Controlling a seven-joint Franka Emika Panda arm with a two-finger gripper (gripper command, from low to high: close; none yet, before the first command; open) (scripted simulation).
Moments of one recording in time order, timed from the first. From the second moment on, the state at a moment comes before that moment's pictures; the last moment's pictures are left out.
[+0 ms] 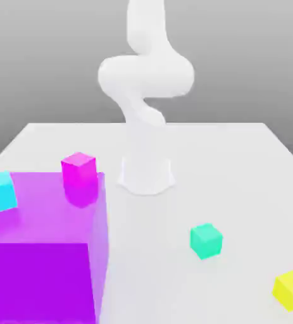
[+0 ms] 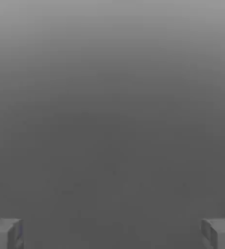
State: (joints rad) arm 0.03 -0.73 -0.01 -2.36 0.03 2.35 0.78
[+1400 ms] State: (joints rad) arm 0.38 0.19 0.03 -2.90 -0.11 3.10 0.87
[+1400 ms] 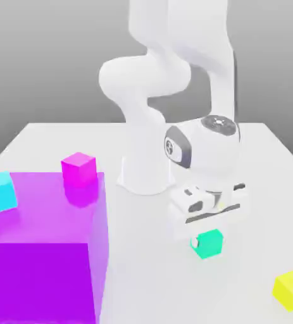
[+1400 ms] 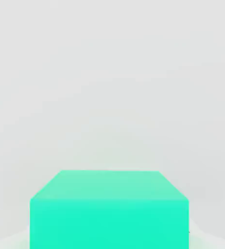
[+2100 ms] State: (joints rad) arm 0.36 0.05 0.11 -2.69 -0.17 2.73 0.92
